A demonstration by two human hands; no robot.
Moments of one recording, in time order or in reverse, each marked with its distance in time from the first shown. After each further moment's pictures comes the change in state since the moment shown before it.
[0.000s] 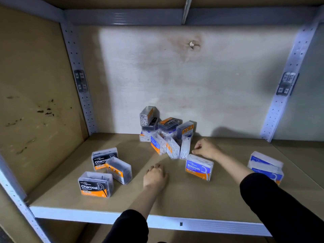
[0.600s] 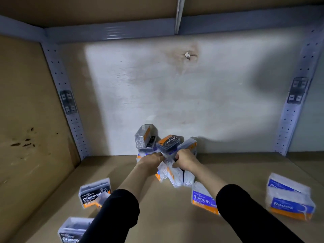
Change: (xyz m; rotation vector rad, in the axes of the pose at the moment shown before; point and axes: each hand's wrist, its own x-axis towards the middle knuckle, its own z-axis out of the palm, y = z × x) left_hand 0.115 -0.005 -0.092 0.425 -0.047 0.384; right_hand 0.081 -0.055 0.030 0.063 -0.110 0.005
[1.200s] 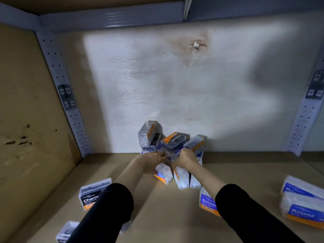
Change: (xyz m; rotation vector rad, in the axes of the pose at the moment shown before) left_hand 0.010 -0.023 -0.004 0.143 -0.099 0.211; right_hand 0.021 -0.015 0.019 -0.059 0.093 0.106
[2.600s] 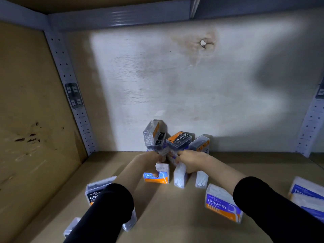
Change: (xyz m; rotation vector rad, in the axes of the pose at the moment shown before) left_hand -0.008 -0.015 0.009 -0.200 -0.053 -0.272; right_hand -0.003 0.006 -0.019 -0.680 -0.228 -0.635
